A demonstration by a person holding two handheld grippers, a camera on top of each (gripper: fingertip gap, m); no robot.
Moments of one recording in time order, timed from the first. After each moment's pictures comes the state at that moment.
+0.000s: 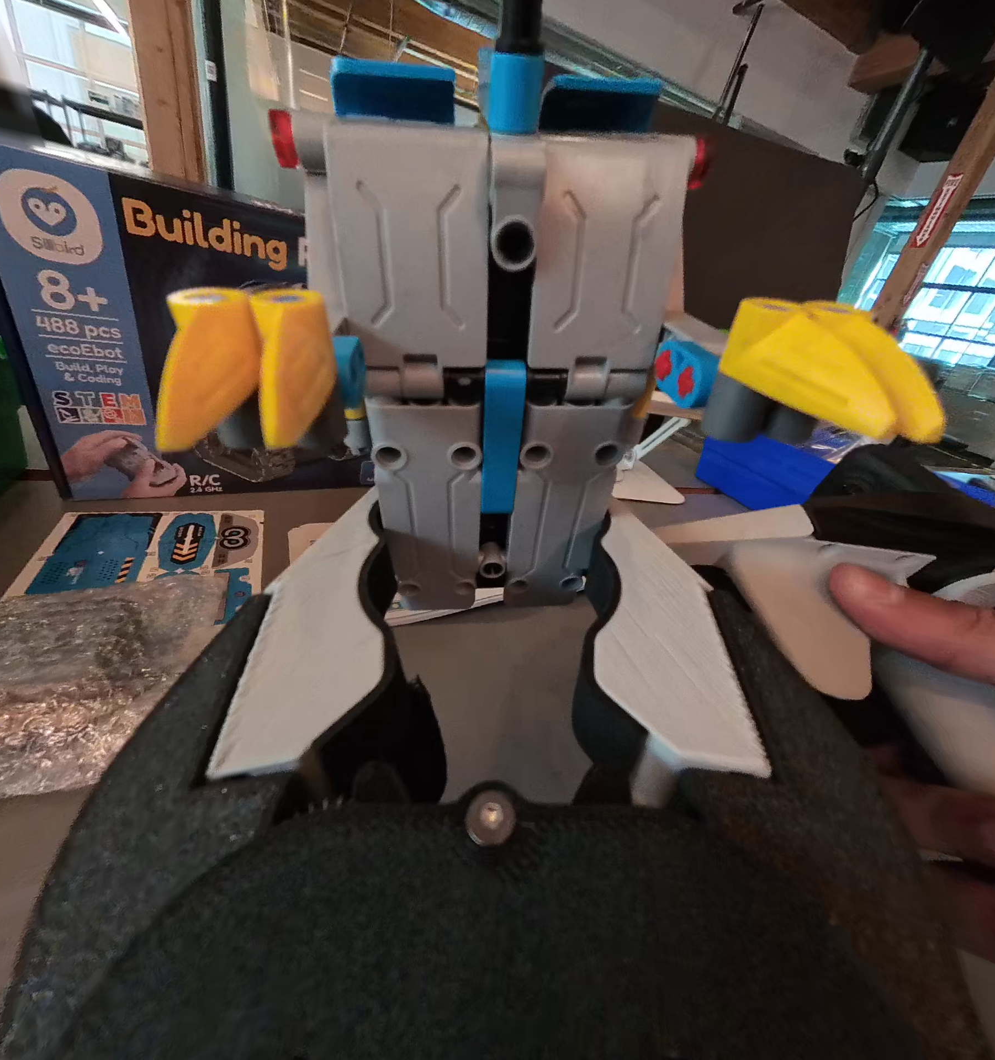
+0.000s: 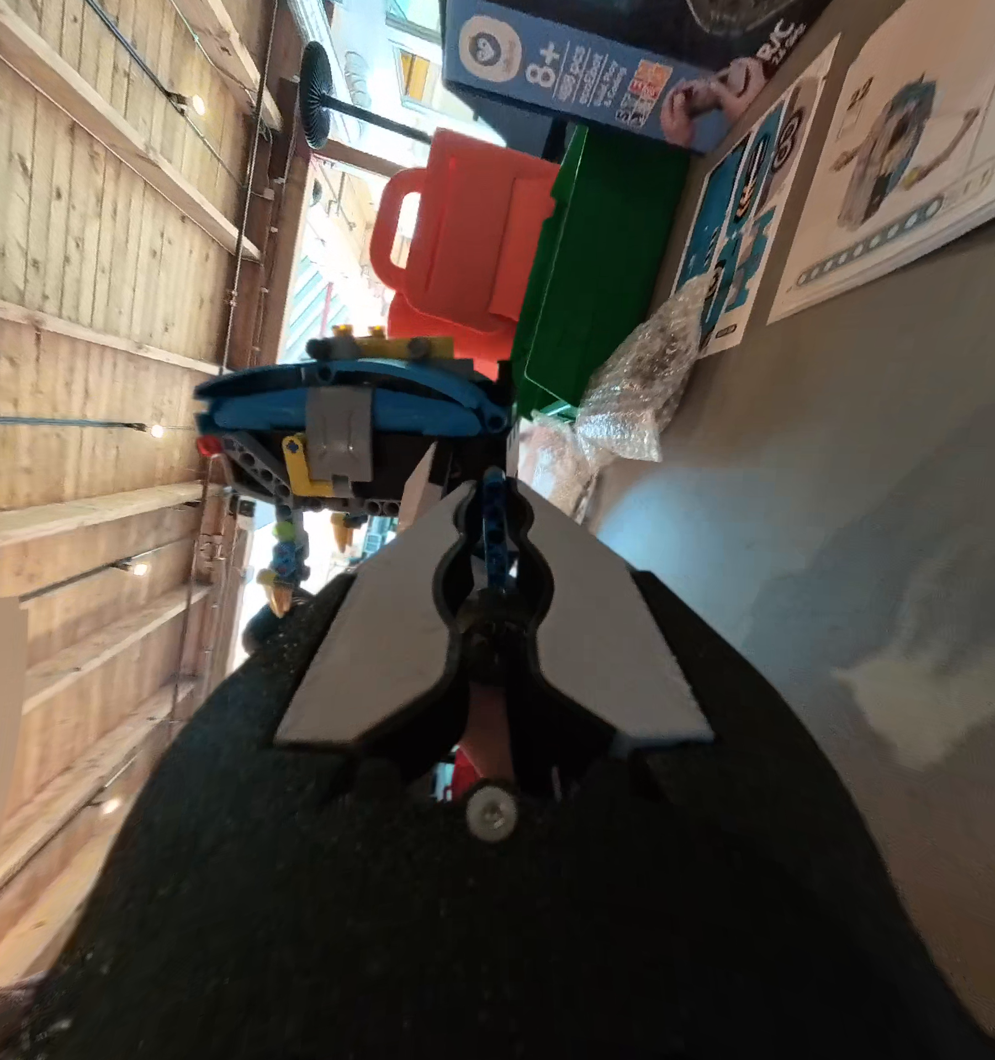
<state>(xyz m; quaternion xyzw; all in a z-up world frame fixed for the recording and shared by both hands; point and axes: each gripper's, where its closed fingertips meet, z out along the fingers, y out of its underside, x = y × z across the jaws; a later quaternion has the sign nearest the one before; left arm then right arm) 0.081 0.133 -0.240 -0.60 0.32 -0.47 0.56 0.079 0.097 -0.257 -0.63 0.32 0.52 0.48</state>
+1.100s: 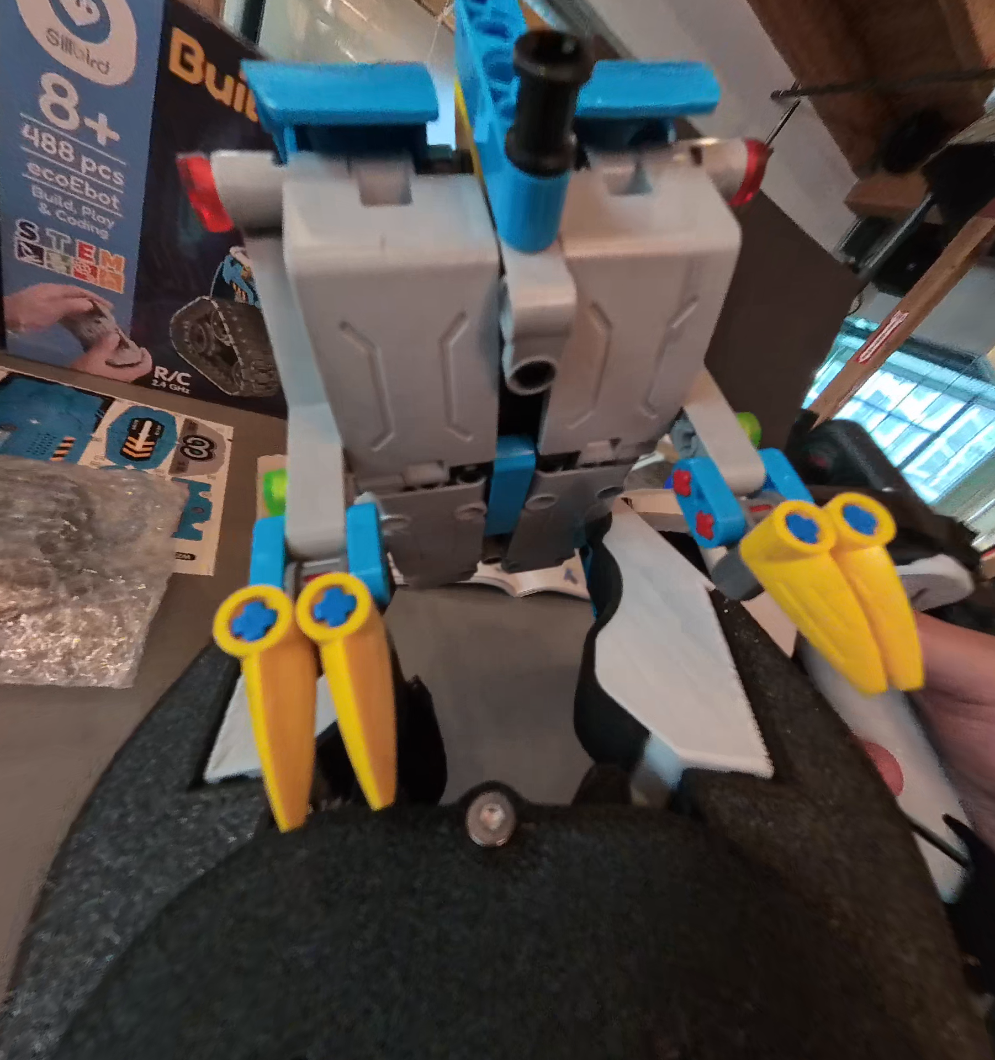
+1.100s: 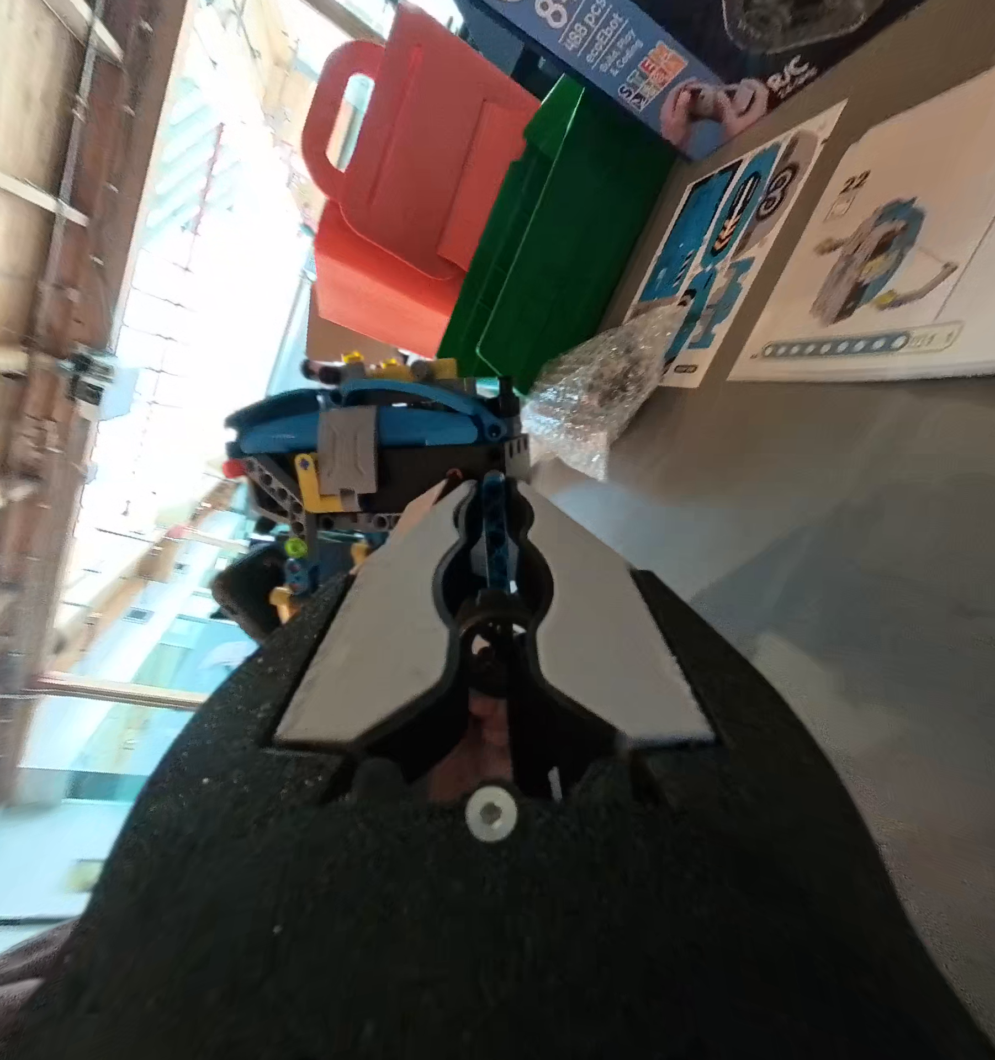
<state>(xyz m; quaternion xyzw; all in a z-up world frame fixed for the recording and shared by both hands) 0.074 0.147 -0.256 -0.65 0.24 -0.53 0.49 0.084 0.120 -0.257 -0.72 0.24 0.44 0.47</state>
